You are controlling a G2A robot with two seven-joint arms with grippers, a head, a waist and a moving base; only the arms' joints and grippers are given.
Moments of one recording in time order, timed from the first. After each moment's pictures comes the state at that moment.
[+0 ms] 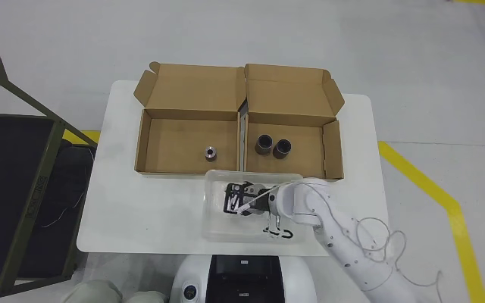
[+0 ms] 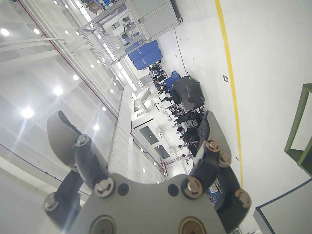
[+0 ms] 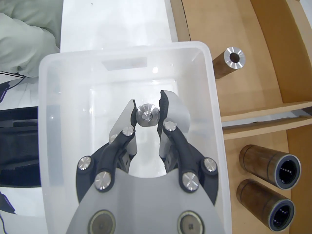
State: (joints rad) left arm 0.15 -0.27 -1.06 -1.30 2.57 -0.51 0.65; right arm -1.18 -1.29 0.87 -1.70 -1.33 -0.79 0.57
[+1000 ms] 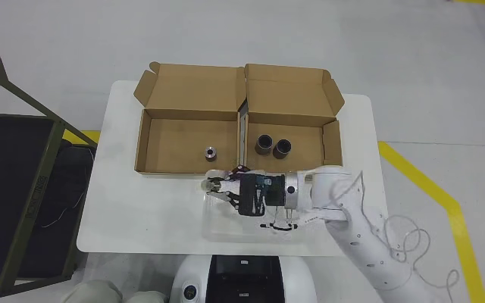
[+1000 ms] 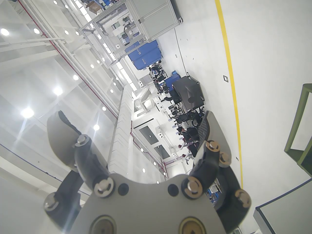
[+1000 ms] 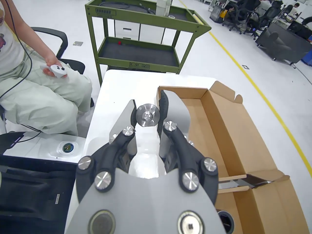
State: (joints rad) left arm 0.15 -0.27 -1.06 -1.30 2.57 -0.51 0.65; right arm -1.14 -1.26 0.97 -1.90 -1.19 -0.89 0.24
